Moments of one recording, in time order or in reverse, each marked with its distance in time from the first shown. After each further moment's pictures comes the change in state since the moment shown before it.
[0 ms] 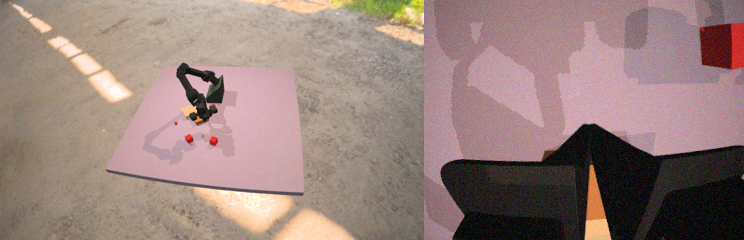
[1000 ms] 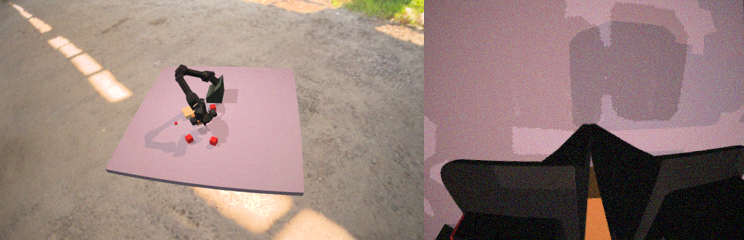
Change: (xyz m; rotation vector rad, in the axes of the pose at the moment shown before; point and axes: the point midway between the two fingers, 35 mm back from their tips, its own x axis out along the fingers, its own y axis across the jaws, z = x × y) arm 0.053 0.000 -0.018 -0.067 0.004 0.010
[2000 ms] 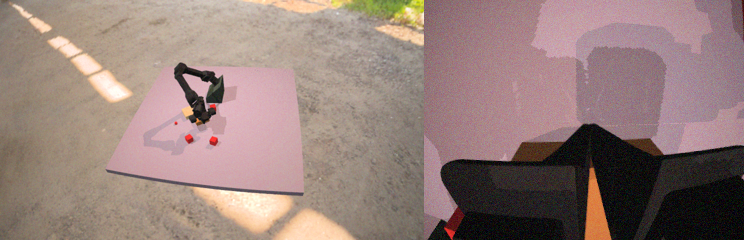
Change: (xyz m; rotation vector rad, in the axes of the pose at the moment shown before) arm -0.005 0.001 -0.016 0.008 -0.019 -0.009
